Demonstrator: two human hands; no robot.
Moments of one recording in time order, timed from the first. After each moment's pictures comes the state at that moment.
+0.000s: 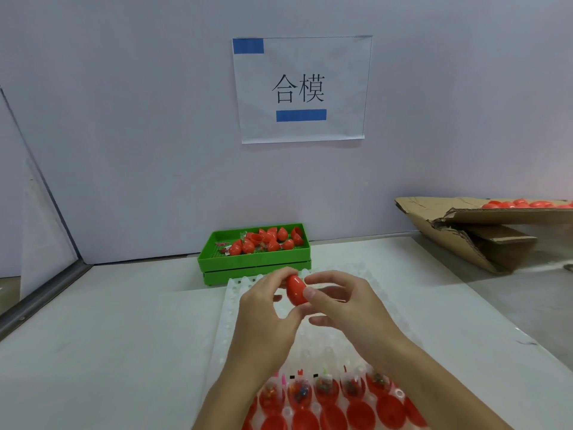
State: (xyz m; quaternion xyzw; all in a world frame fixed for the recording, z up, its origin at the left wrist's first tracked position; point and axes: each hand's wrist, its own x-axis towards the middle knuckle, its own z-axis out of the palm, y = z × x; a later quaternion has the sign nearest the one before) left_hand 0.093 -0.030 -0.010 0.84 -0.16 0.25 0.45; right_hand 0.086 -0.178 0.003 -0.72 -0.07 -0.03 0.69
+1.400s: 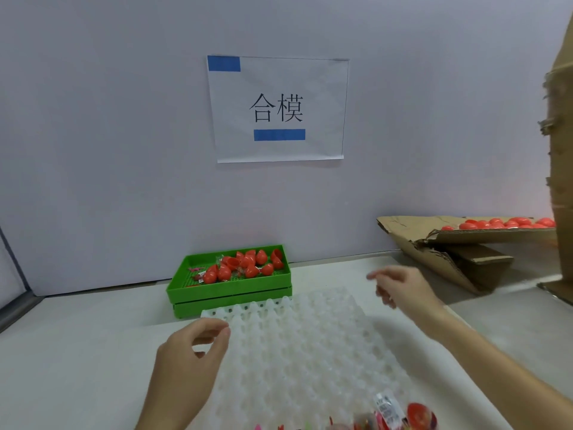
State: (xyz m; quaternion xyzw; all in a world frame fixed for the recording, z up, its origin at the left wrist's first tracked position) left_hand 0.117 0.027 -0.016 0.85 -0.03 0.19 0.48; right_hand 0.177 -0.318 -0.013 -0.80 0.08 -0.17 0.57
